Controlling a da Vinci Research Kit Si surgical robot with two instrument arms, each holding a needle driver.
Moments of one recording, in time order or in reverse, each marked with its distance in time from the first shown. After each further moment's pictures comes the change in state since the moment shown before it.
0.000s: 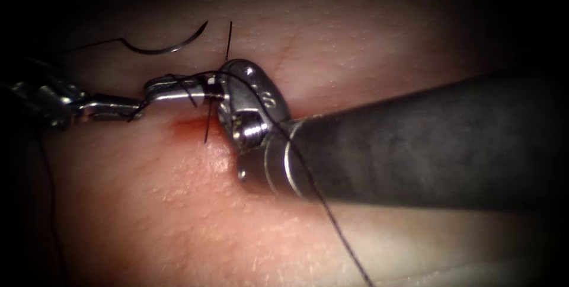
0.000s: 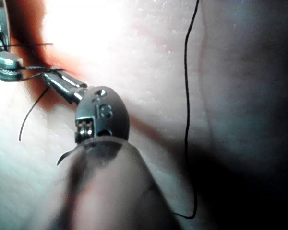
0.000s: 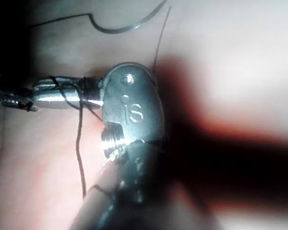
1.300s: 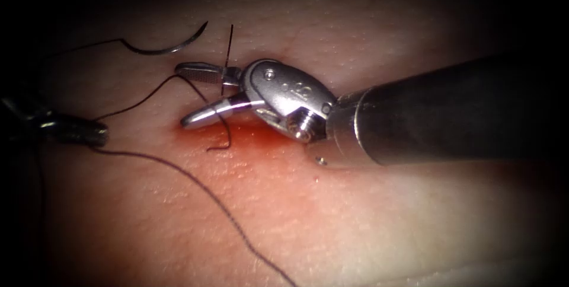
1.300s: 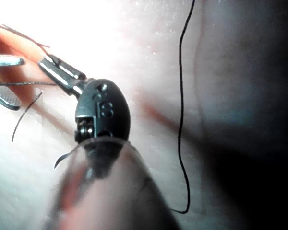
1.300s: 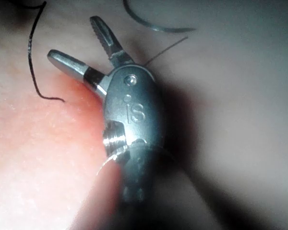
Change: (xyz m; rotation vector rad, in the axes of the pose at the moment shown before) right arm -0.001 0.001 0.000 0.017 -0.363 -0.176; left arm 0.004 -0.001 -0.001 0.035 0.074 -0.028
